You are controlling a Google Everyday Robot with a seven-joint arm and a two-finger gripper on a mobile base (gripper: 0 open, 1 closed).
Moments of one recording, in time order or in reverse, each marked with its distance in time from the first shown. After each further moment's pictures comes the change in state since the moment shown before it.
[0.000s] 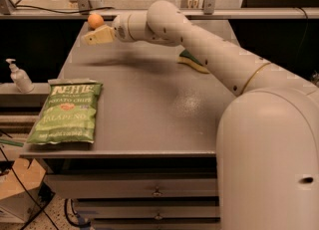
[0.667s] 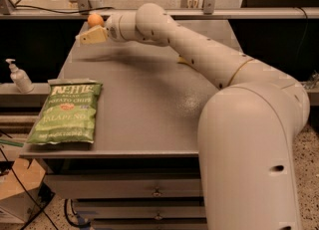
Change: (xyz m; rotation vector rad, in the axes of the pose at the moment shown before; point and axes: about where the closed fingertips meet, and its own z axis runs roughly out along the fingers) arm 0.000 -0.007 0.032 0.050 -0.002 -0.020
